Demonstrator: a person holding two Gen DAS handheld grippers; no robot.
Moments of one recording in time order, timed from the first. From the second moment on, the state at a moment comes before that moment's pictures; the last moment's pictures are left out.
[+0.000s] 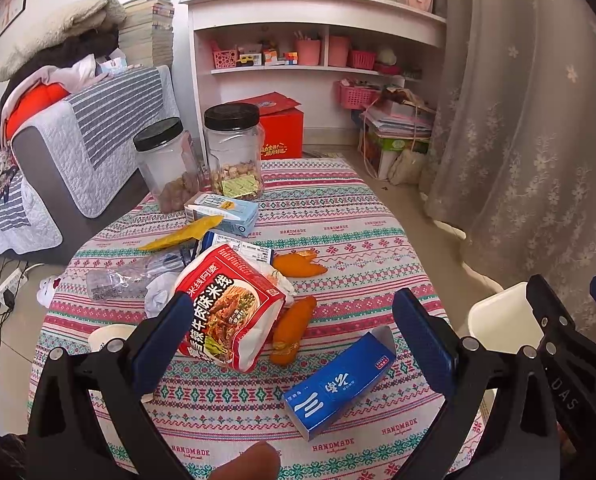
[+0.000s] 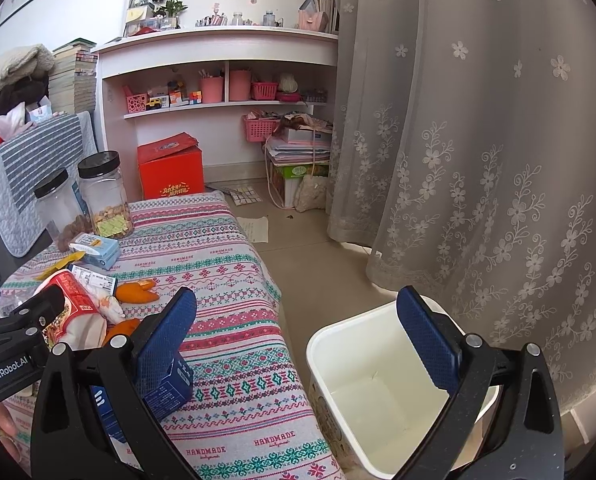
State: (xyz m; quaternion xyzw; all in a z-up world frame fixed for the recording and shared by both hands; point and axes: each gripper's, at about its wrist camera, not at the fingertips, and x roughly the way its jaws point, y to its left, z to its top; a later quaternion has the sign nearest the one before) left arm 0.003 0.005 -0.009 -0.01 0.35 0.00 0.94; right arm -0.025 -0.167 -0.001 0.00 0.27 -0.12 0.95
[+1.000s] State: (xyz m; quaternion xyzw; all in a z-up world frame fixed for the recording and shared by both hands) left arm 0.003 0.011 -0.011 -0.01 0.35 0.01 0.94; right arm -0.025 -0.164 -0.001 0.00 0.27 -0.12 0.95
